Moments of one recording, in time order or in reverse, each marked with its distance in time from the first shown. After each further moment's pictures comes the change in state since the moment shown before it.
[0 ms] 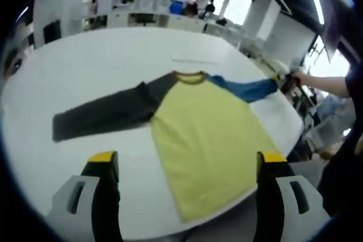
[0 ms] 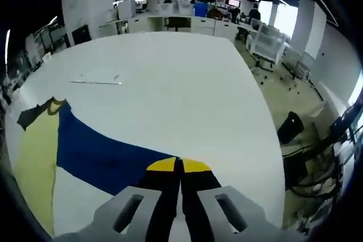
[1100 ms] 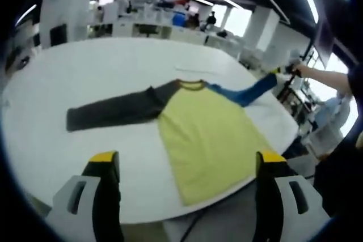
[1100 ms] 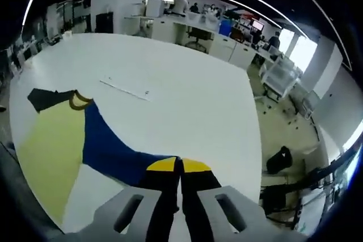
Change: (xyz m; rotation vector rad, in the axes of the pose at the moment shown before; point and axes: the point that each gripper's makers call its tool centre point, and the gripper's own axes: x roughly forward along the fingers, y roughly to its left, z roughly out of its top) left arm -0.055 0.007 -0.020 -0.017 -0.091 0.001; right arm -0.080 0.073 0.076 -0.246 -0.052 0.014
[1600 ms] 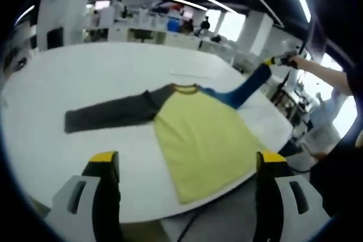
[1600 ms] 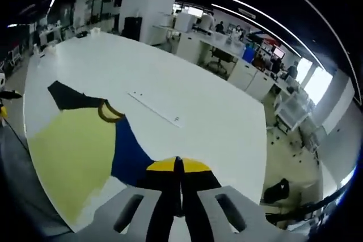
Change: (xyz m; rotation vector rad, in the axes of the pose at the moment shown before) left arm -0.017 -0.008 0.000 0.008 -0.052 -0.047; right arm -0.048 0.082 0.075 -0.190 -0.116 0.108
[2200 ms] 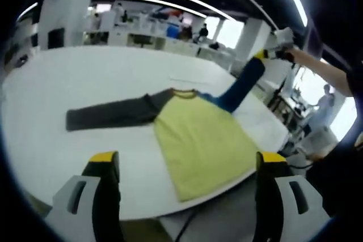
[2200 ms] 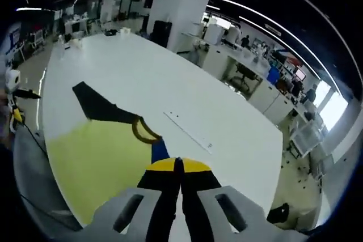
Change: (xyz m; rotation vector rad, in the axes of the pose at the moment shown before) left arm -0.016 0.000 -0.004 -0.018 -0.043 -0.016; right arm -0.001 0.095 0.079 -0.112 -0.035 0.121
